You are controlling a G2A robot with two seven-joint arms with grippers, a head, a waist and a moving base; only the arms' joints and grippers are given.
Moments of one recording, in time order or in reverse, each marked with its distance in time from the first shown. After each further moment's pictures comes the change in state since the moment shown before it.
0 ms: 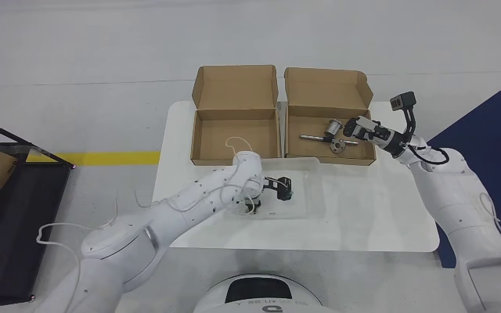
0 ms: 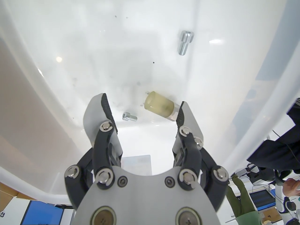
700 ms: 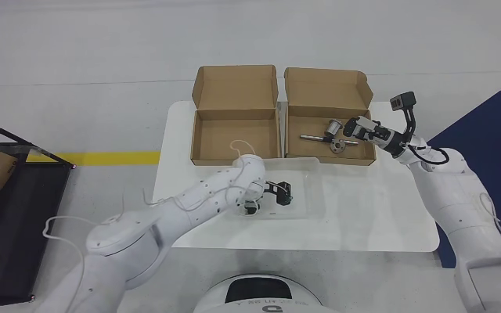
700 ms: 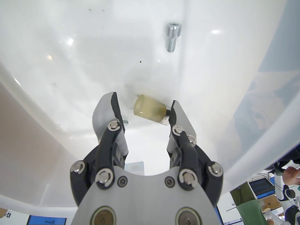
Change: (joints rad) left arm -0.034 -0.032 0.088 0.067 -0.052 0.002 -0.002; right arm 0.000 0.000 0.000 0.000 0.000 0.000 0.000
